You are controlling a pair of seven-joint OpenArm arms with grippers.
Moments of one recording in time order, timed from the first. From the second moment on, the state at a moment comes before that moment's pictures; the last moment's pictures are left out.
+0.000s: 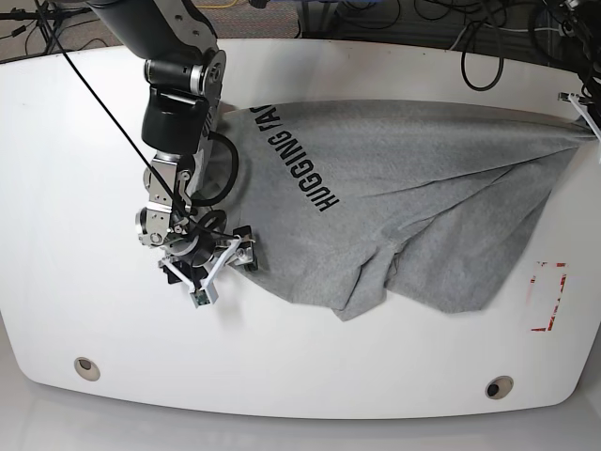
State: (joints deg) left arm 16.5 -20.3 -47.5 100.0 -0.7 -42.3 54.2; right arm 24.1 -0.5 19.4 53.7 -10.3 34.6 -29.1
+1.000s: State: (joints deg) left arm 16.5 -20.3 -47.5 100.0 -0.7 -42.3 54.2; right arm 20.9 -2.6 11.4 53.8 -9.2 33.8 -25.5
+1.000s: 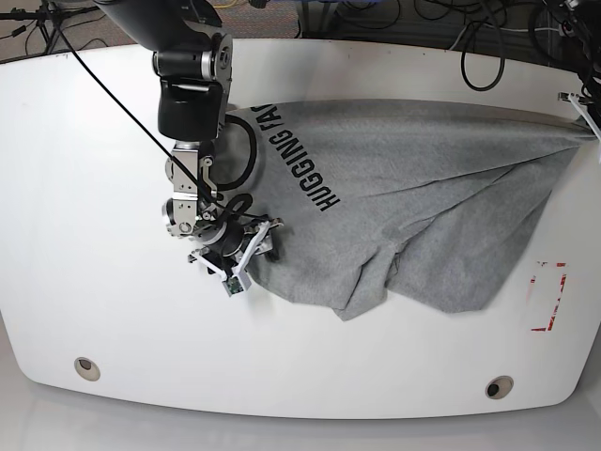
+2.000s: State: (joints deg) left arm 11.0 -20.0 -43.9 106.3 -0.7 -42.2 54.2; right arm 11.4 -4.0 11.0 95.2 -9.9 35.1 -47.9
